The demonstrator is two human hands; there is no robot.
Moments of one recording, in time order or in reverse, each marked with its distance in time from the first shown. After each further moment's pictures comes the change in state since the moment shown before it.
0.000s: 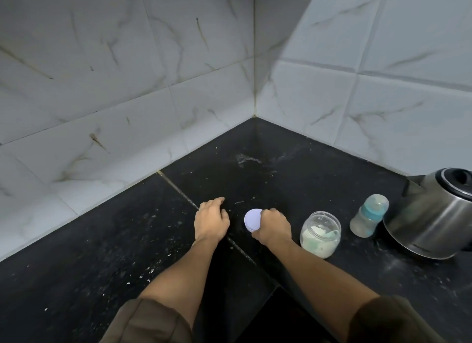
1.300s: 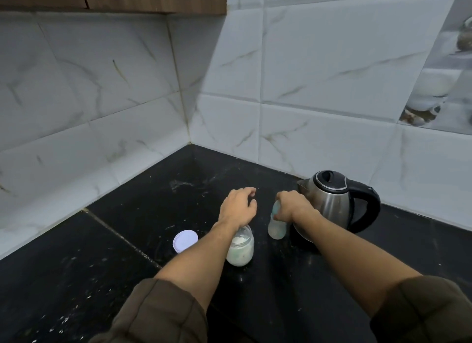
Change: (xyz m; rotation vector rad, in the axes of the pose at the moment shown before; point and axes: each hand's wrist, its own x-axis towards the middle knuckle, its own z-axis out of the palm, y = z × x) left_hand -0.025 0.264 0.049 -0.143 -0.225 0.477; right_hand -0.020 0.216 -0.167 -0.113 0.042 0.129
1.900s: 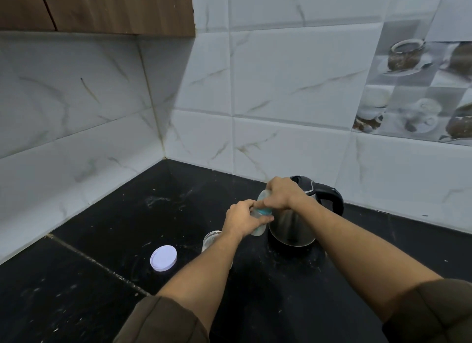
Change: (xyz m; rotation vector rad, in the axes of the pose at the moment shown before) left_hand -0.005 0.057 0.029 -0.238 -0.132 -0.040; right_hand -0.045 0.018 -0.071 0.173 0.105 0.025
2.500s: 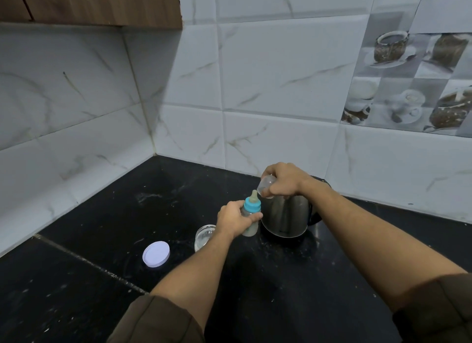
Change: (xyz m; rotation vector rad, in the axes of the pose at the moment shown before) left_hand -0.011 -0.010 0.009 -0.049 -0.036 -0.050; right_hand -0.019 0.023 -0.032 0.126 0.000 -0.109
